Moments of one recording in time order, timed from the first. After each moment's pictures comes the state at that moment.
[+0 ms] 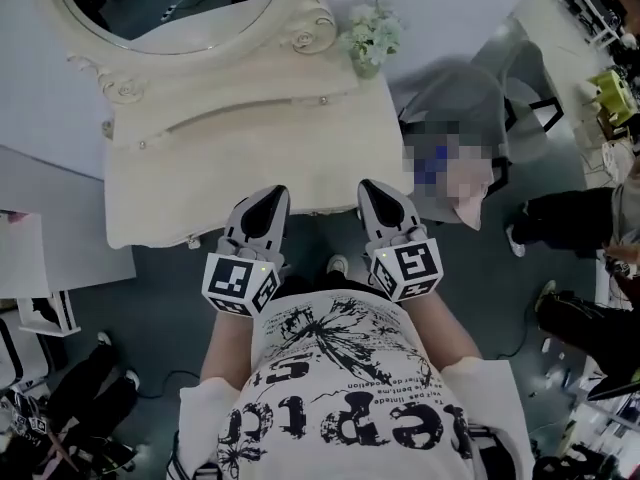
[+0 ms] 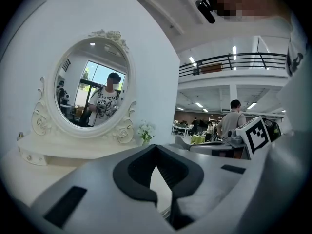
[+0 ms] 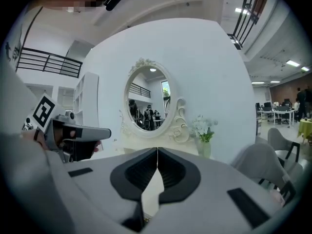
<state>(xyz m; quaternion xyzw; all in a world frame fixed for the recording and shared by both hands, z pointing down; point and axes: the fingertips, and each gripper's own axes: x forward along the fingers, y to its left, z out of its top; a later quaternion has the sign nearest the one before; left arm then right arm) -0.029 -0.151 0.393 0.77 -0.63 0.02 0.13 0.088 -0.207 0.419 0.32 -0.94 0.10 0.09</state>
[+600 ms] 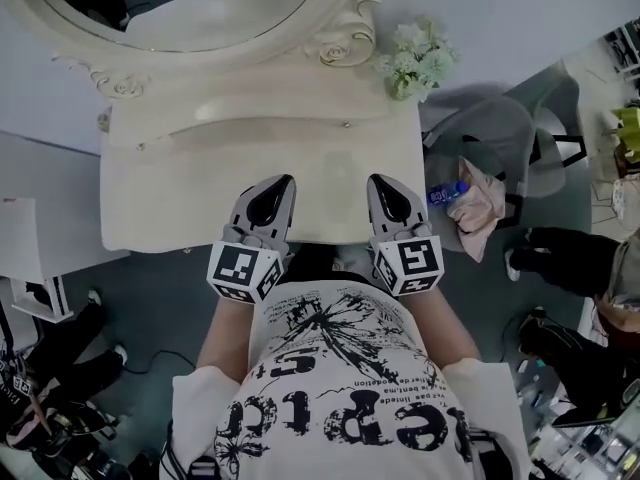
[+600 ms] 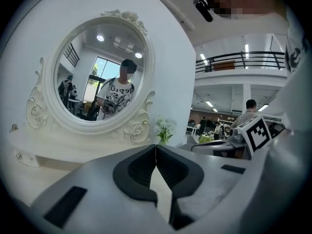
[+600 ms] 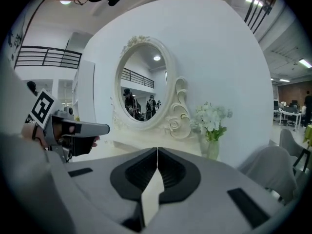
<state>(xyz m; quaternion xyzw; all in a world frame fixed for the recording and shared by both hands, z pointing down) -0.098 -0.261 0.442 0.74 -0.66 0.02 0.16 0.022 -0.325 0.469 0.29 -0.94 0.09 0.15</state>
